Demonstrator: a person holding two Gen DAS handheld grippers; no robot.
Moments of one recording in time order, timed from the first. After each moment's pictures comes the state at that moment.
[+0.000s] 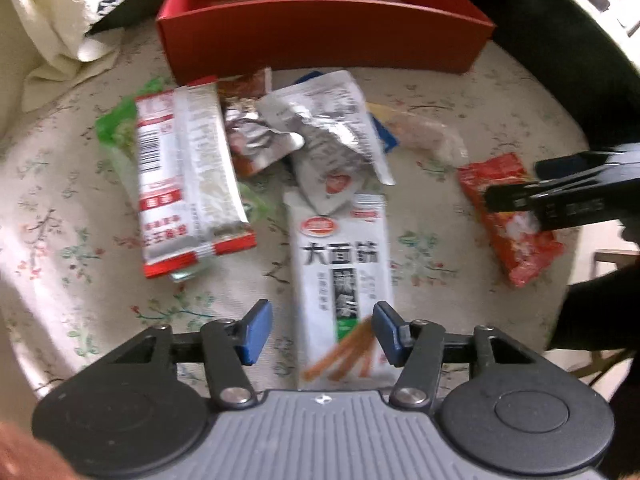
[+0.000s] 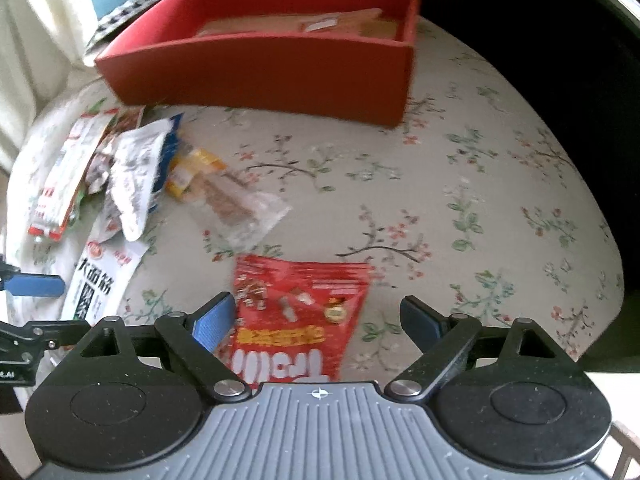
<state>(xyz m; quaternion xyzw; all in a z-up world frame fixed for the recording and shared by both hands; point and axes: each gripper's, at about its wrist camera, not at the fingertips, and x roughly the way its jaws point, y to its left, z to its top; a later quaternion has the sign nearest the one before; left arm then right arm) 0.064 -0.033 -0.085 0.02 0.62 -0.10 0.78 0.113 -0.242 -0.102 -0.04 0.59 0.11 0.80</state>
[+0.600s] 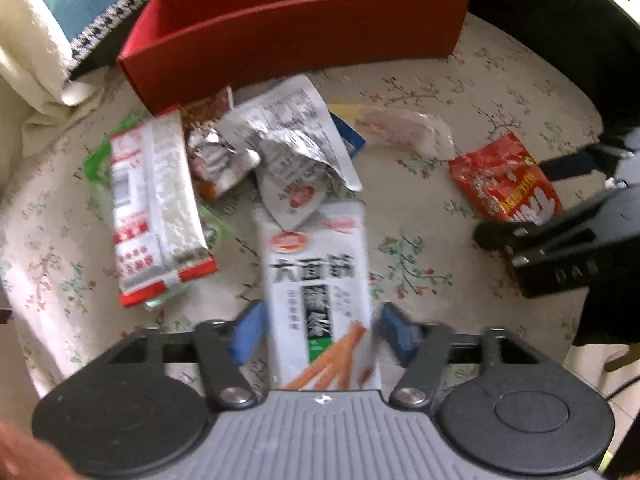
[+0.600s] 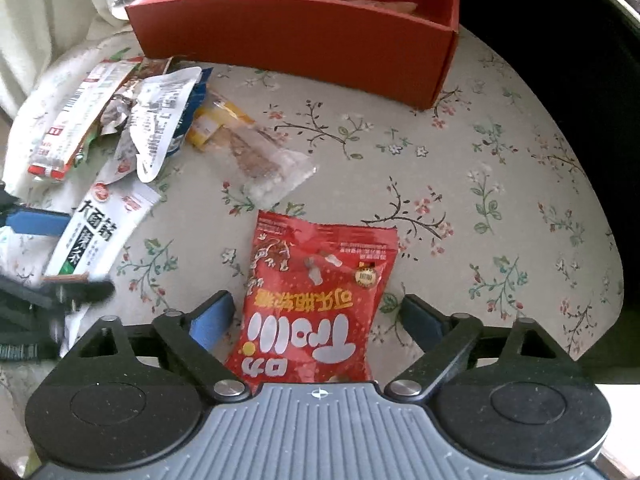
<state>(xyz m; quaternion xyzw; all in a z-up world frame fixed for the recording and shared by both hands) 0.054 -0.075 -0.094 0.09 0.59 -0.08 0.80 0.085 -0.223 -0.115 -0.11 0.58 0.13 0.79</state>
